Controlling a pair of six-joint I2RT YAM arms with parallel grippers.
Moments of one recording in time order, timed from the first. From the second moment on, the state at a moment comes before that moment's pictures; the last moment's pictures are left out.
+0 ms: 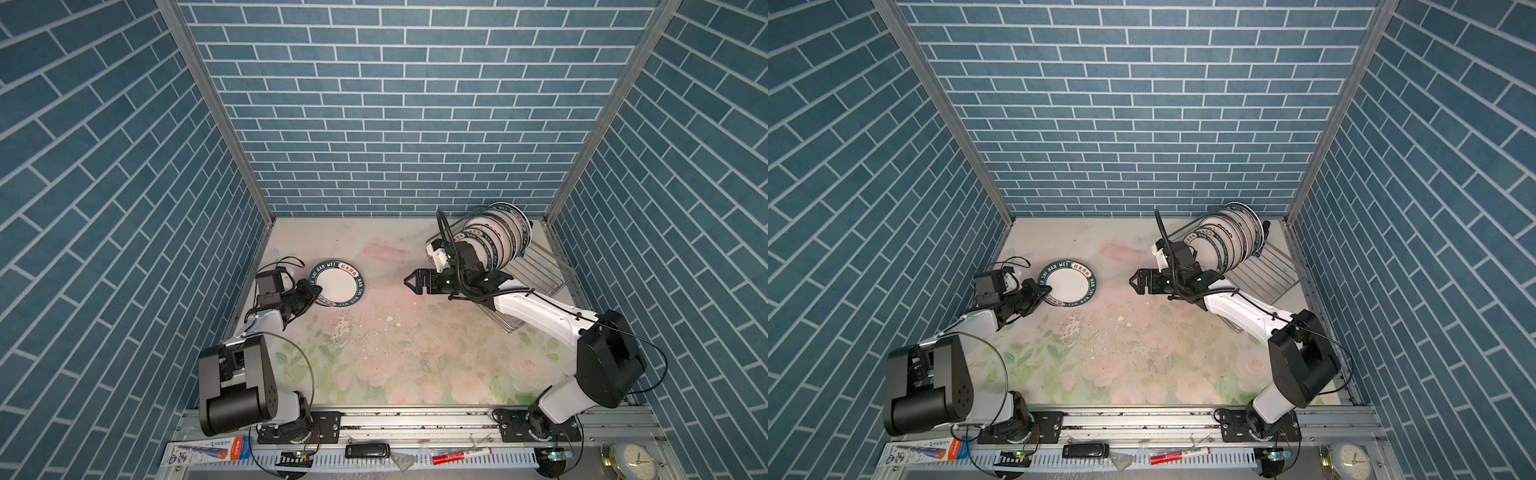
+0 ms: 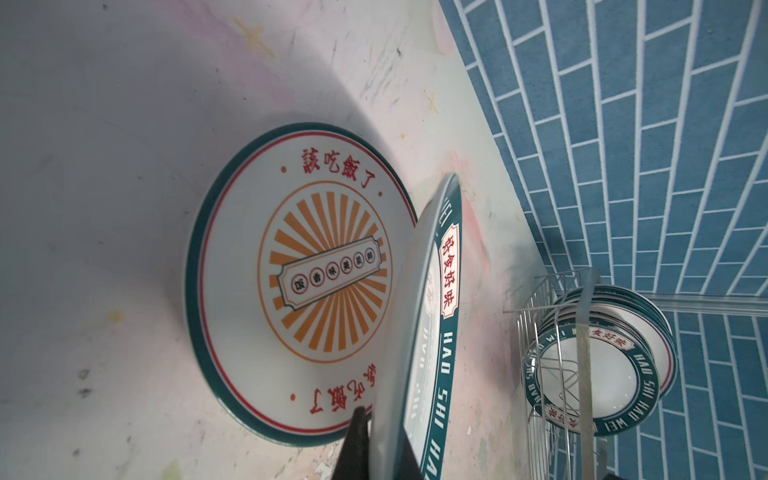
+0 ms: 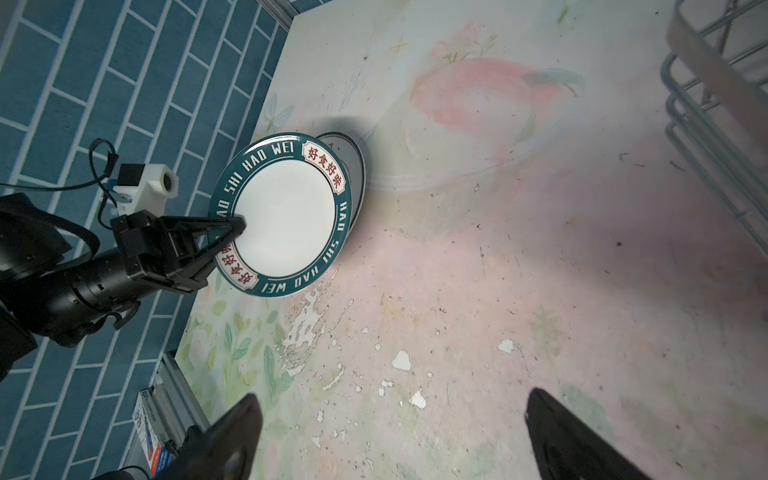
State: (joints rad) left arm 0.26 1.42 0.64 0.01 0.60 -0.66; right arm 0.70 1.54 1.11 -0.26 -0.29 0.53
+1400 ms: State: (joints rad) left arm 0.30 1.63 0.80 -0.13 0.57 -0.57; right arm 0.71 1.53 1.01 -0.27 -0.33 0.49
